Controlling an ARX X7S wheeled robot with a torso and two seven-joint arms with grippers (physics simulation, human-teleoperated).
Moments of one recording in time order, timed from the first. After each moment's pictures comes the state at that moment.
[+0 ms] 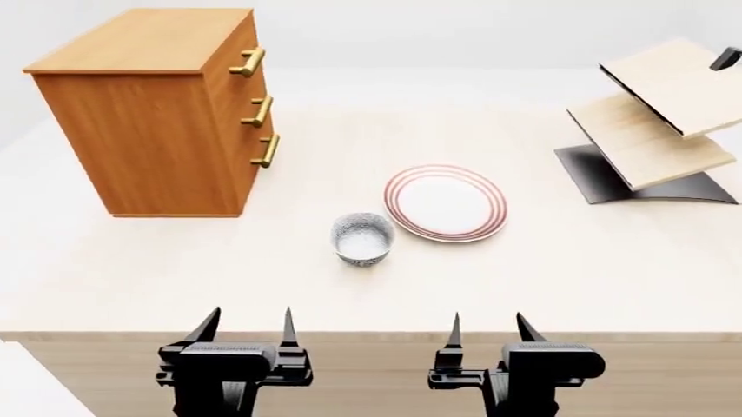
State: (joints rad) left arm 0.02 -0.12 0.12 0.08 -0.16 -0.03 -0.10; right arm 0.02 0.12 -0.14 0.00 0.10 0.04 0.15
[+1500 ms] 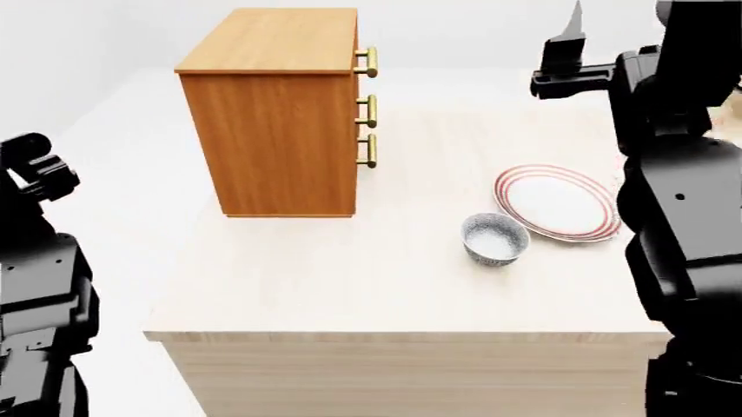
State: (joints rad) left arm -1.01 -0.42 -0.07 -1.08 -0.01 0.19 -0.57; right arm 0.96 0.40 -0.16 -0.14 0.22 0.64 0.17
